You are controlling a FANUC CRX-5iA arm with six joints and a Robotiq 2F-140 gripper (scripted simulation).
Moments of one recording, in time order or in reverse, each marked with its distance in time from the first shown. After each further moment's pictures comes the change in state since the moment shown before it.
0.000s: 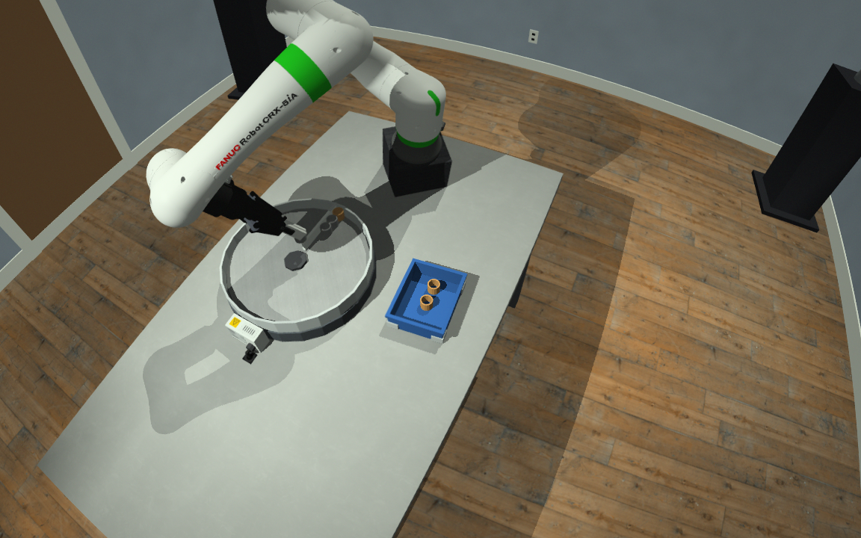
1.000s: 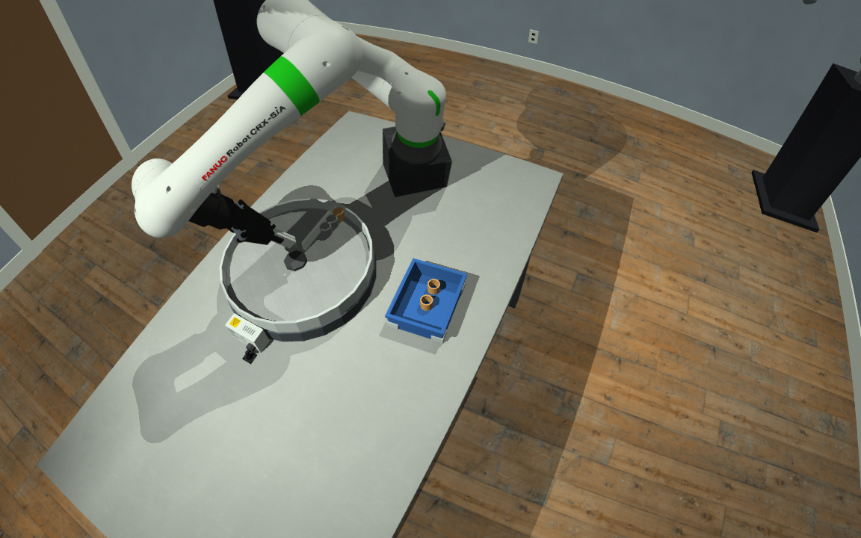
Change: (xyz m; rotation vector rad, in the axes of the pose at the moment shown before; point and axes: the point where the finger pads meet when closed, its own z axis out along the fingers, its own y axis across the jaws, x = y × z) arm 0.024 -0.017 -0.020 -0.001 -0.009 0.001
